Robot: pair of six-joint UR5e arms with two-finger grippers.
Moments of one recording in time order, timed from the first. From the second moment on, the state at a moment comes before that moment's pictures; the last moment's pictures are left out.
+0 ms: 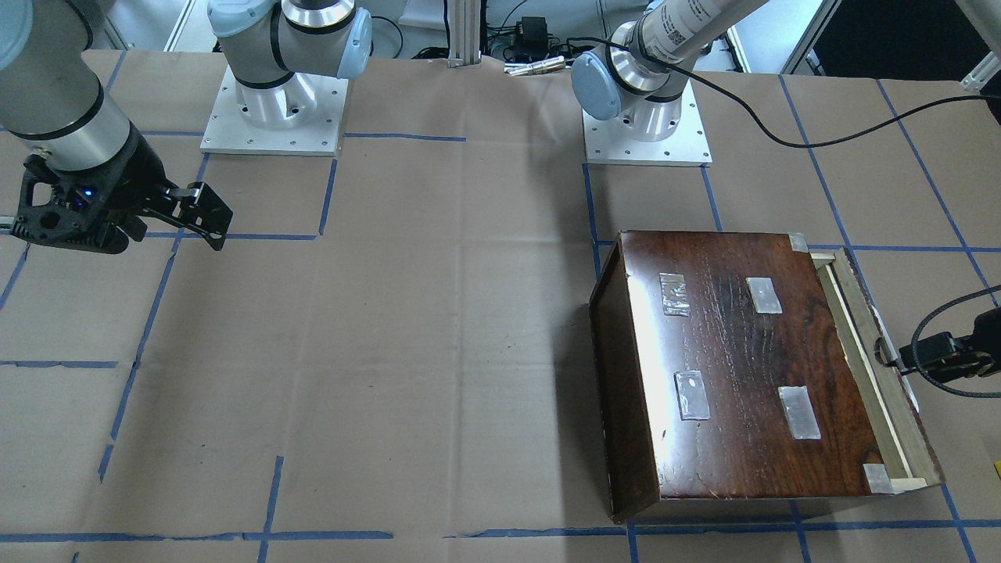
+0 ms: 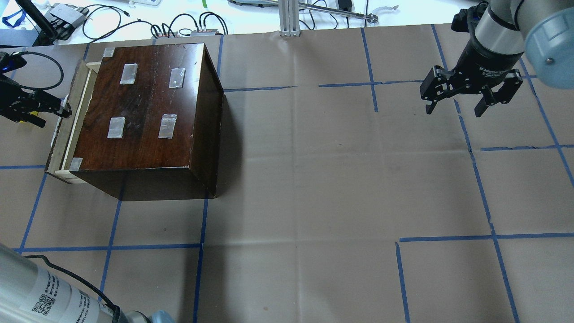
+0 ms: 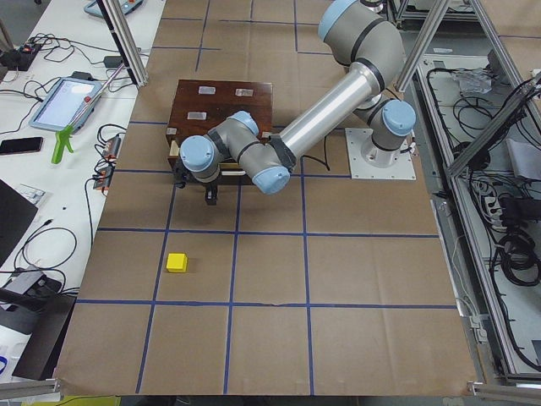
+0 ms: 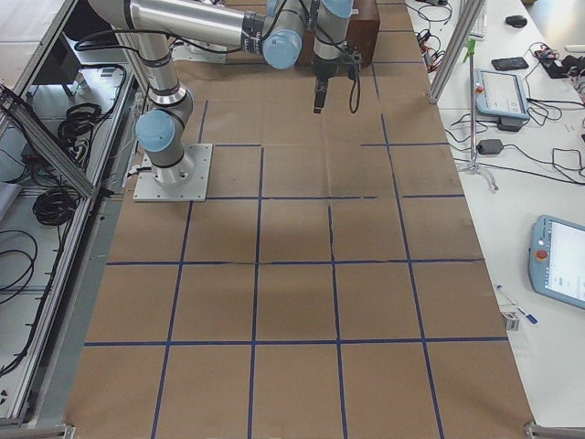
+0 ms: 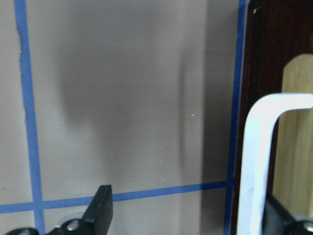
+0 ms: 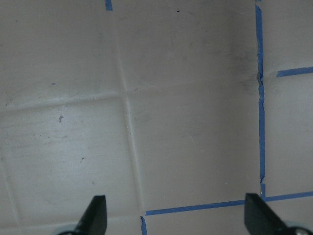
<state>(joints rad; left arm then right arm) -0.90 -2.09 -1.40 -1.38 1.36 0.66 1.43 -1.52 1.65 -1.63 -1.57 -0.02</state>
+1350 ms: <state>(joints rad) -0.89 -2.06 -1.38 -1.30 1.48 0.66 1.43 -1.52 1.65 -1.63 -1.57 -0.03</state>
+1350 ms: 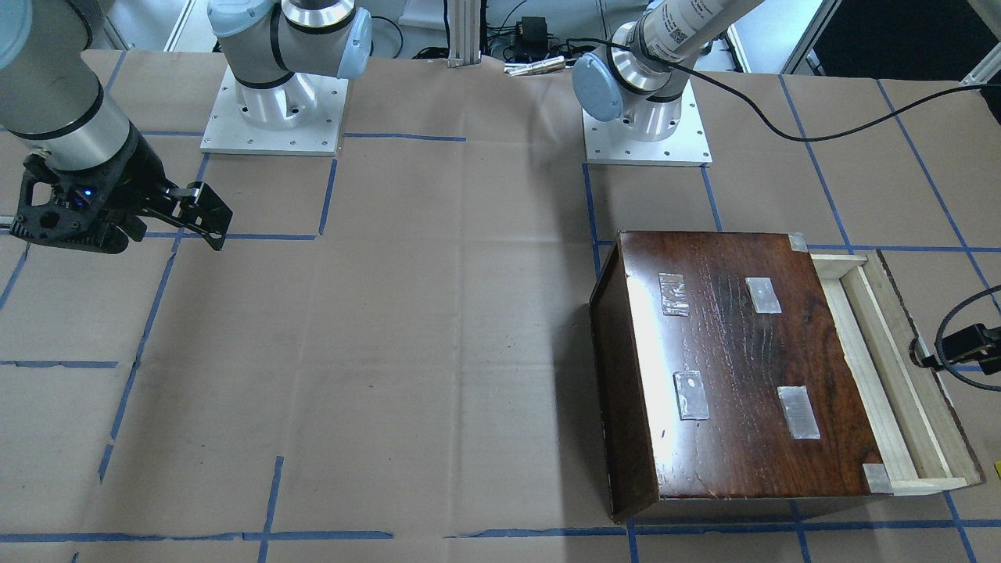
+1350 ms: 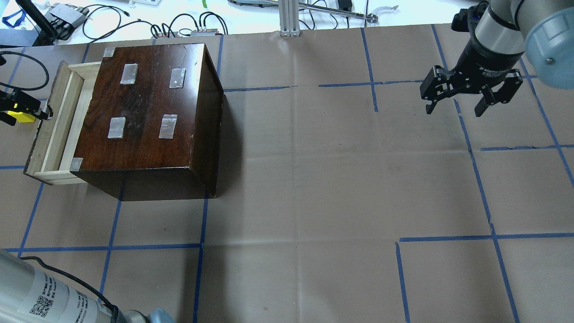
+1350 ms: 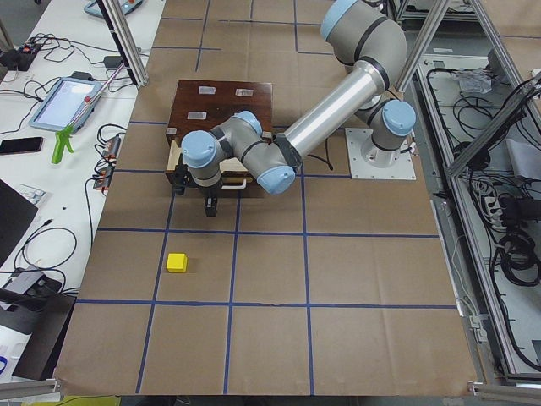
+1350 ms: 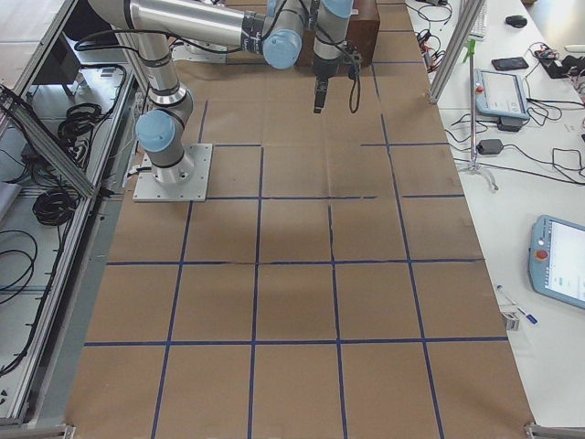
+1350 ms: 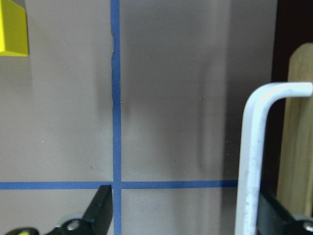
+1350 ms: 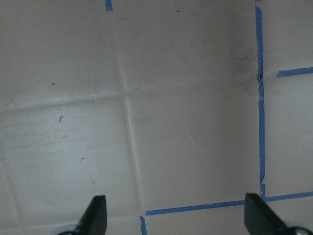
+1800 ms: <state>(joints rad) -0.89 -2.06 -1.29 -1.31 1.47 0.66 1.43 -1.52 1.65 -1.63 -1.57 -0.03</state>
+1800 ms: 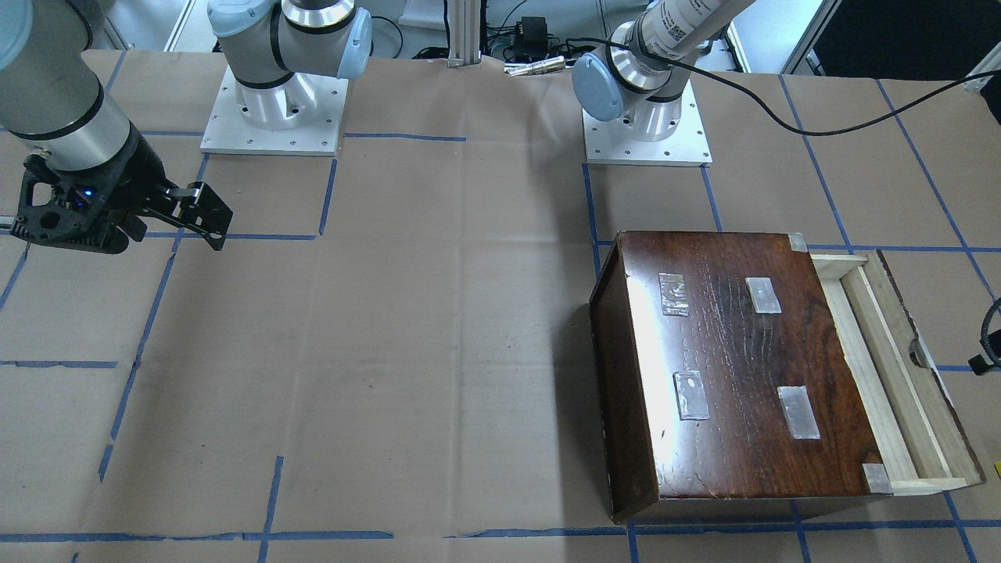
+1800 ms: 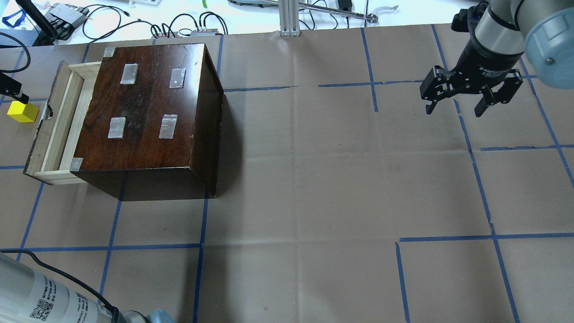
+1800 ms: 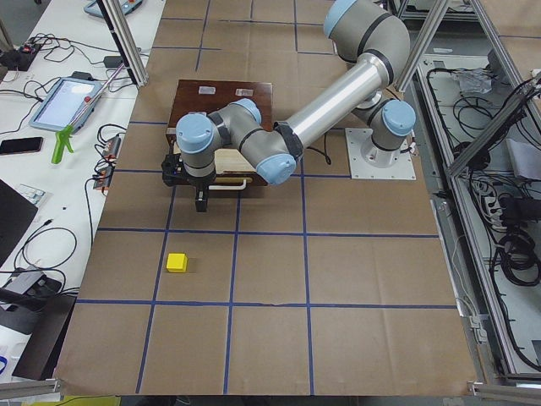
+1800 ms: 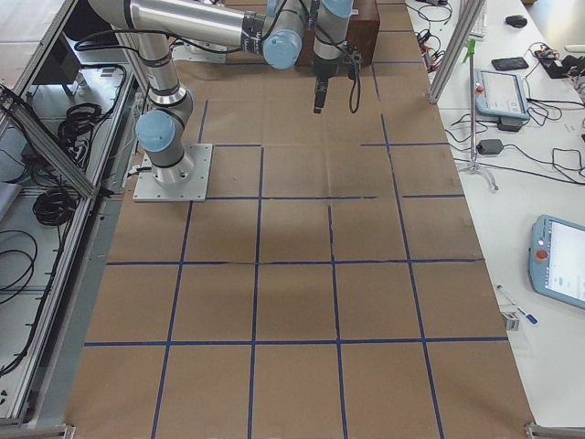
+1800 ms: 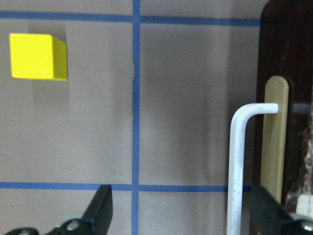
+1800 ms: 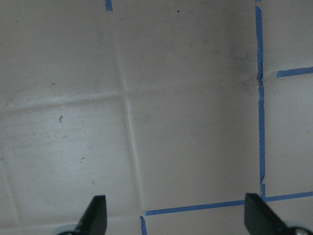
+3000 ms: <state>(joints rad) -0.84 -2.46 -0.73 -1.45 1.47 0.74 1.43 -1.52 1.65 -1.63 -1.57 -0.02</state>
